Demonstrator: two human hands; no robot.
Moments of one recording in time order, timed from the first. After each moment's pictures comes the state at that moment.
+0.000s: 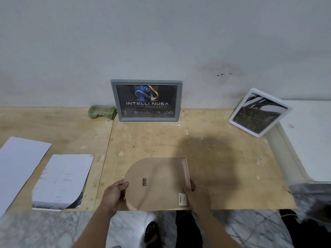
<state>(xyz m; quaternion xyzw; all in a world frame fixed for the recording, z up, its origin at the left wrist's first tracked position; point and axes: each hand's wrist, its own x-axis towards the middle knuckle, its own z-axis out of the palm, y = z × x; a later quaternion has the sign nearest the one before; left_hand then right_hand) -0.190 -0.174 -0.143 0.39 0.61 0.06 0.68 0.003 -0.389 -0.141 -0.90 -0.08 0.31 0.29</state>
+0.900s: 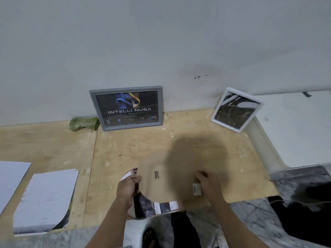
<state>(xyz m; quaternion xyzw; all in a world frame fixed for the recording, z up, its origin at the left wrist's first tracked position) -0.098 -0.204 -0.121 0.41 0.59 0.06 0.69 0.072 -0.422 -0.111 -0.85 0.05 0.29 0.44</state>
